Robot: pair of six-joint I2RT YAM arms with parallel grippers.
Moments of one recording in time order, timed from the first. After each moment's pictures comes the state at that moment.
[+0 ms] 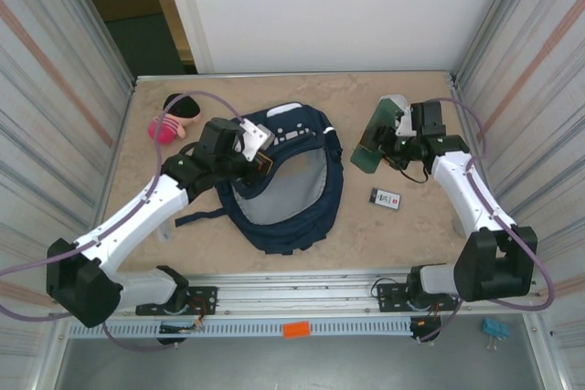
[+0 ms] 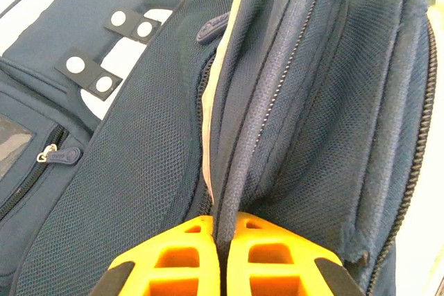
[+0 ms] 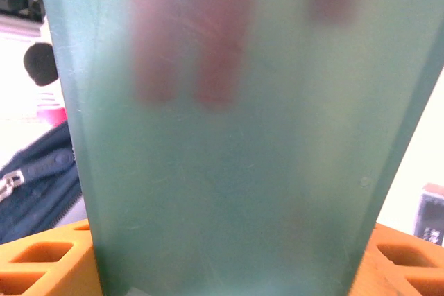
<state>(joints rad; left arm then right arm) -0.58 1.24 1.08 -0.53 0.24 0.03 0.12 1.31 1.07 -0.64 -0.49 0.62</state>
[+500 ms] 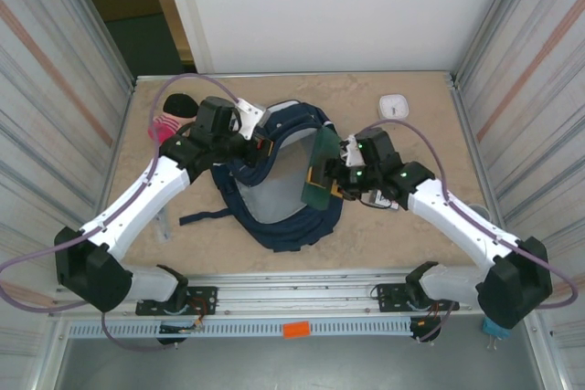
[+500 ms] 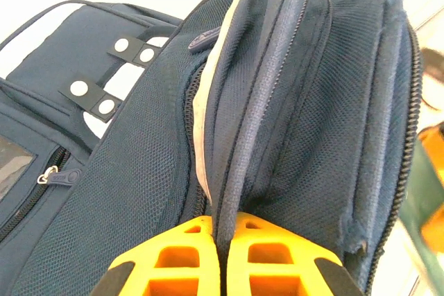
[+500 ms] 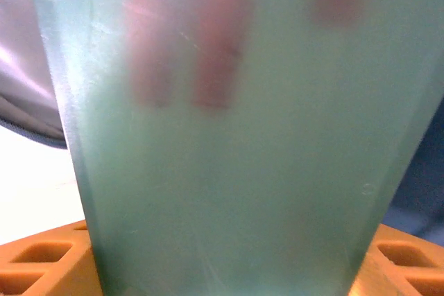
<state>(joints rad) -0.51 1.33 1.22 -0.56 0.34 -0.06 0.60 1.21 0.92 -0.45 -0.52 0.89</state>
